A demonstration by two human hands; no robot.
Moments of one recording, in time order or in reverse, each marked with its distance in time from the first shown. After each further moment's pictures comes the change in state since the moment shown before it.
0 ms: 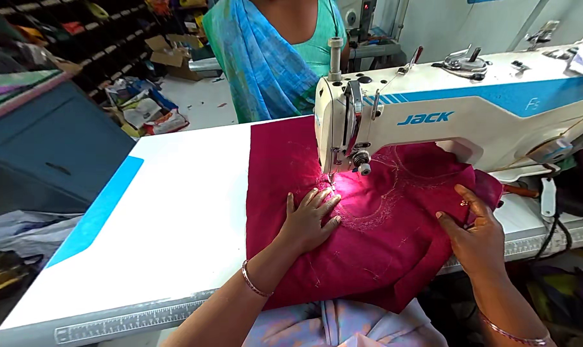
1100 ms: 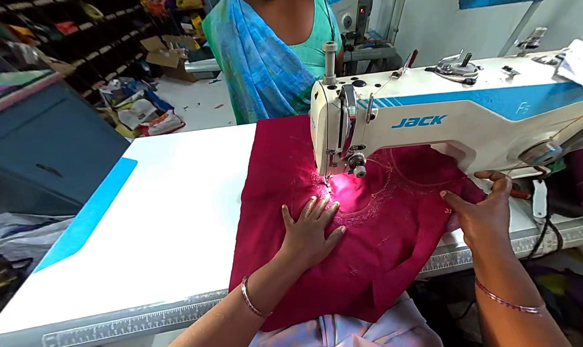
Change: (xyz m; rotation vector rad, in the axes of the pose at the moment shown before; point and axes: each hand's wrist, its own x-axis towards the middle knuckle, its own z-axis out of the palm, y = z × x) left_hand -0.016 0.025 0.007 0.016 0.001 -0.096; right_hand 0.048 -0.004 -0.005 0.128 0.086 0.281
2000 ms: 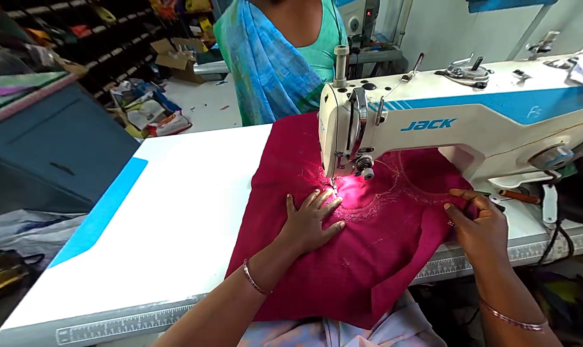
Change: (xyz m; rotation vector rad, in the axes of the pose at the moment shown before) left_hand 0.022 -0.027 -0.012 -0.009 -0.027 0.092; right_hand -0.018 0.016 0.002 -0.091 -0.075 -0.210
